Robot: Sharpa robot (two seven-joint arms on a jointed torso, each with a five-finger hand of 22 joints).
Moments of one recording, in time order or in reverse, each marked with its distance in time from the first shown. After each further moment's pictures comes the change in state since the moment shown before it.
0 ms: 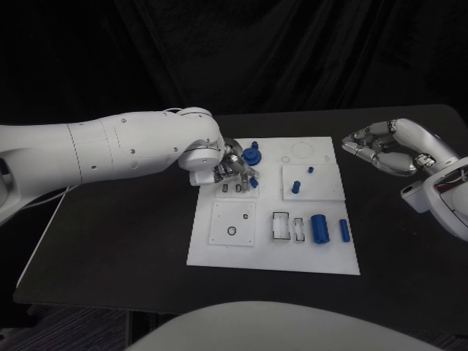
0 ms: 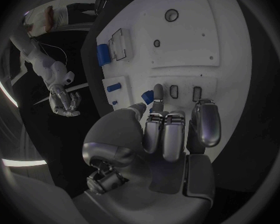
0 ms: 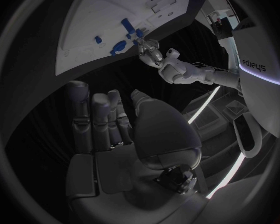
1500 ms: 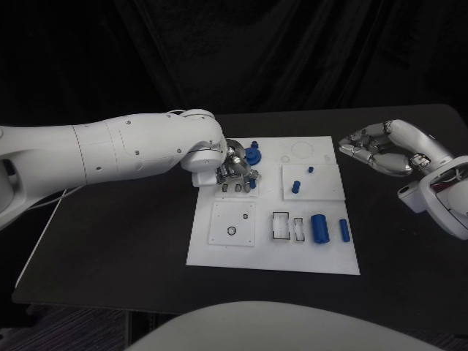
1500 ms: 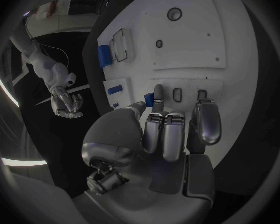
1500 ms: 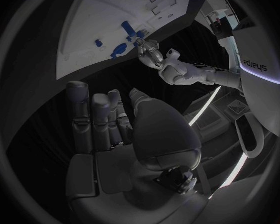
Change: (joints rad) left arm -0.008 0.020 0.000 -0.018 0.000 0.010 0.016; left_hand 0.021 -0.021 0.036 -0.045 0.000 0.004 0.004 -0.035 -0.015 0.000 0.000 0.000 0.000 0.000 0.007 0.000 0.000 0.000 -0.014 0.007 -0.011 -0.008; right arm -0.002 0.012 0.000 -0.010 0.000 0.018 -0.015; right_hand 0.029 -0.021 0.008 -0.008 -0.015 0.007 0.000 0.000 -0.006 0.015 0.000 0.004 0.001 0.006 -0.001 0.004 0.001 0.000 0.007 -0.001 0.004 0.000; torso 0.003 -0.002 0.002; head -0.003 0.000
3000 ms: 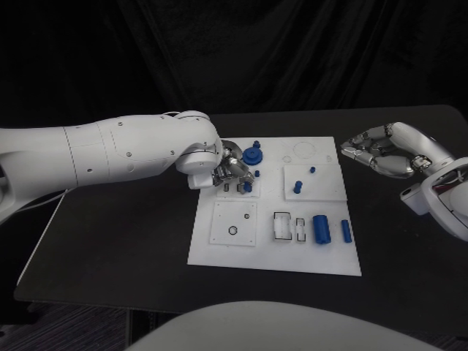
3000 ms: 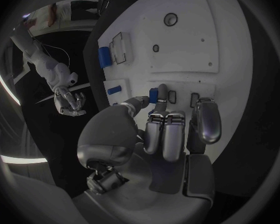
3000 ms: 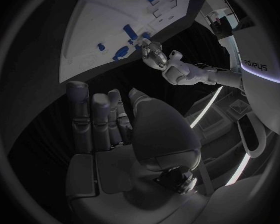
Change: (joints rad) left arm -0.002 -0.048 0.000 0.046 0.001 -0.018 0.005; left_hand -0.019 -0.074 0.230 -0.137 0.244 0.019 0.008 -0.055 0.011 0.000 0.000 0.000 0.000 0.000 0.000 0.000 0.000 0.000 0.000 0.000 -0.020 0.009; right arm -0.003 0.002 0.000 -0.010 0.000 0.023 -0.016; right_hand 0.011 -0.004 0.008 0.003 0.000 0.013 -0.002 0.000 -0.002 0.003 -0.003 0.000 -0.008 0.000 0.000 0.000 -0.003 0.000 0.000 0.000 0.004 0.000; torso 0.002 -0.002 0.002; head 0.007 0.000
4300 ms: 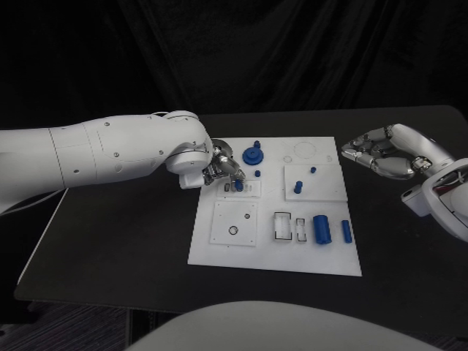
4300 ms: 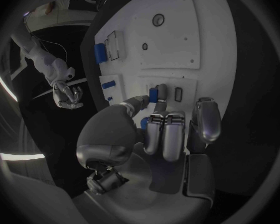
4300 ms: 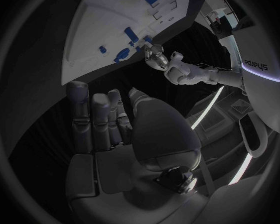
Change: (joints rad) left arm 0.000 -0.053 0.000 0.021 0.000 -0.027 -0.017; left_hand -0.019 -0.008 0.032 -0.011 -0.058 0.007 0.003 -0.001 0.013 0.000 0.000 0.000 0.000 0.000 0.000 0.000 0.000 0.000 -0.004 0.004 -0.007 0.000; right arm -0.002 0.000 0.000 -0.003 0.000 0.015 -0.013; right_hand 0.004 -0.004 0.000 0.000 0.000 0.000 0.000 0.000 -0.002 0.000 0.000 0.000 -0.002 0.000 0.000 0.000 -0.002 0.000 0.000 0.000 0.000 0.000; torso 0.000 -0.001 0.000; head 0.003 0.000
